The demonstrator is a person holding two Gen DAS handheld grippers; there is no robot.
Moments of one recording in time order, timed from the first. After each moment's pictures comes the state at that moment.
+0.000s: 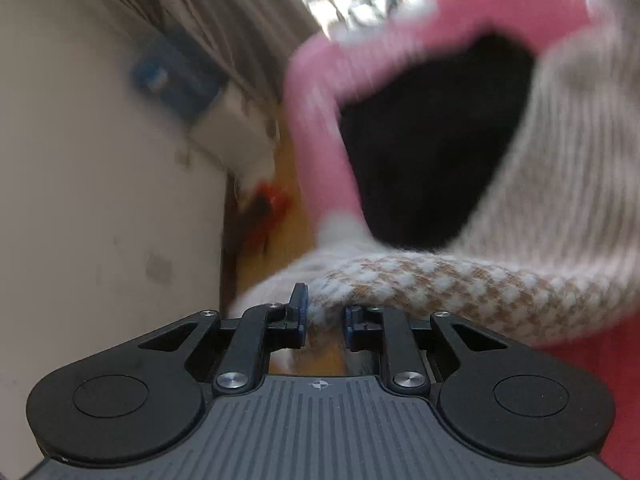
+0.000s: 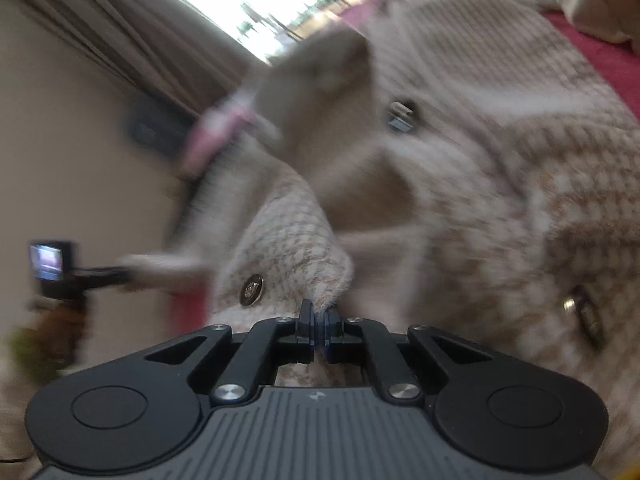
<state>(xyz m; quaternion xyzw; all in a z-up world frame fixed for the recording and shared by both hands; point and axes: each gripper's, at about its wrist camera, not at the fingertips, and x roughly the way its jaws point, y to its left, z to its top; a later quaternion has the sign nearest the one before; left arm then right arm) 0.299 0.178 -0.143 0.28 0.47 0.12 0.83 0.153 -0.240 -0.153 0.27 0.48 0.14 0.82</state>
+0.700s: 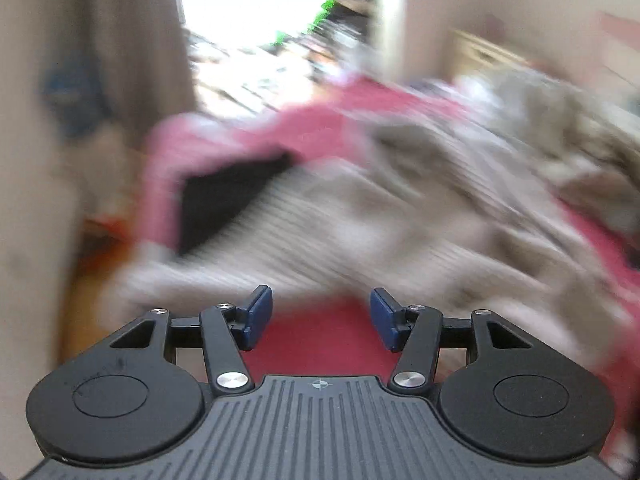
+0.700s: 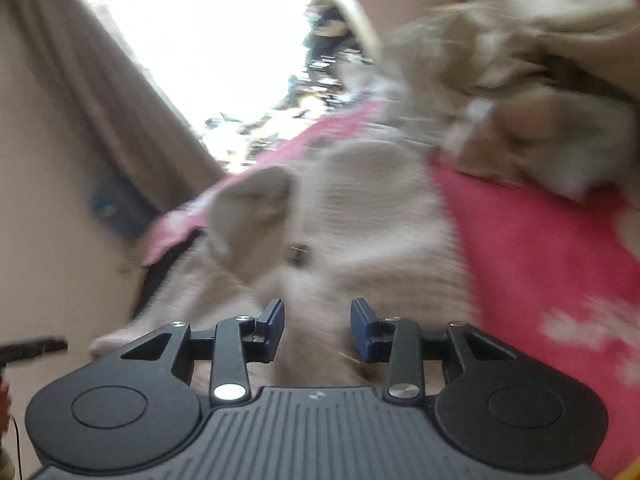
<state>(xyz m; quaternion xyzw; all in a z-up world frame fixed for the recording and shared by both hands) 0.137 0.049 -0.036 0.07 0.41 -0.13 0.90 0.047 -0.332 -0.080 0.26 0.36 0.02 0.90</state>
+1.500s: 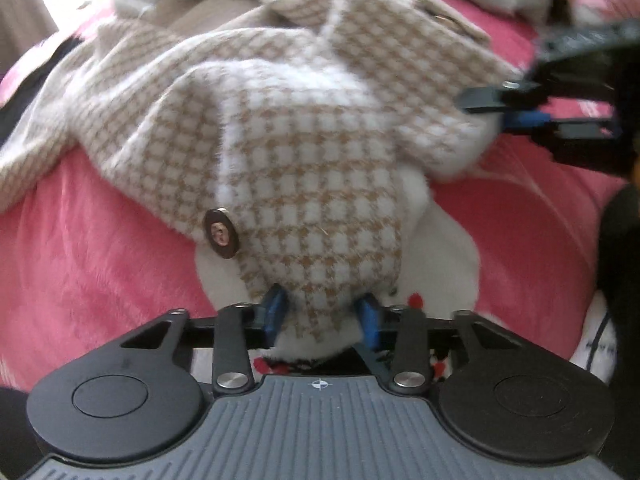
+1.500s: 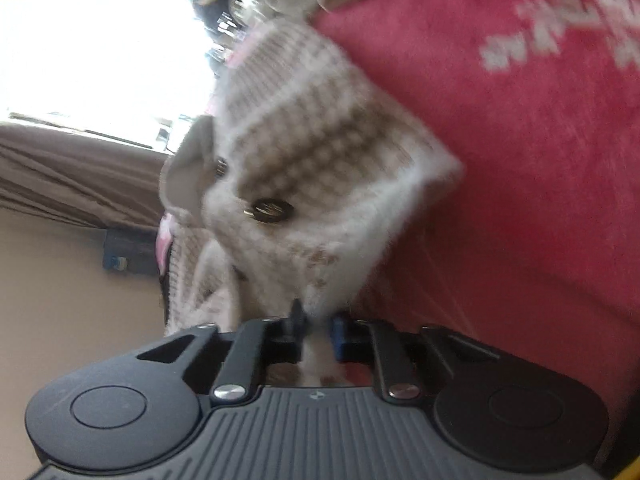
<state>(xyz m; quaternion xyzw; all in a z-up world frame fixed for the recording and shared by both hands) 0.056 -0.109 -0.185 0.14 0.54 -0.21 0.80 0.024 -0.344 -0.185 0.50 0.39 0.03 0.77</state>
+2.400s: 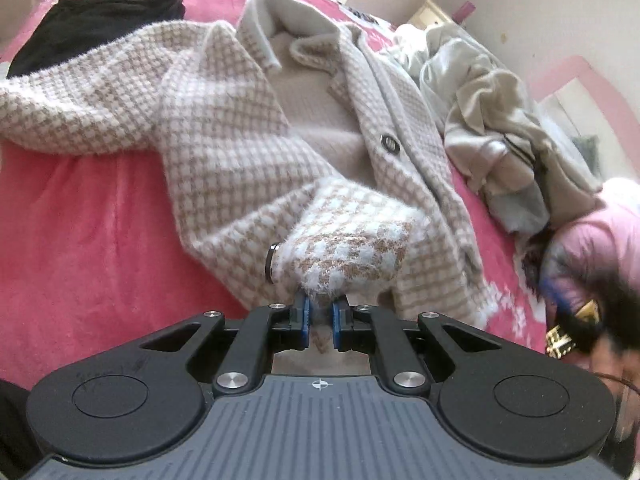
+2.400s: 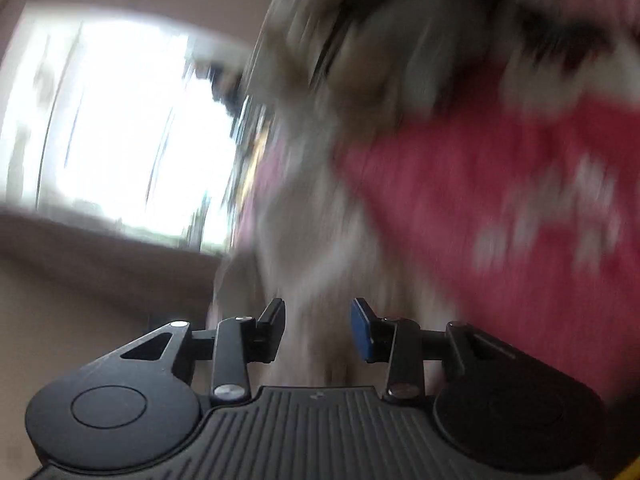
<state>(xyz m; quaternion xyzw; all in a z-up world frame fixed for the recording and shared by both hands) 0.134 -0.008 -0.109 -0.15 0.52 -0.20 0.82 -0.001 -0.422 -0.137 0.54 0.34 0.04 0.77</state>
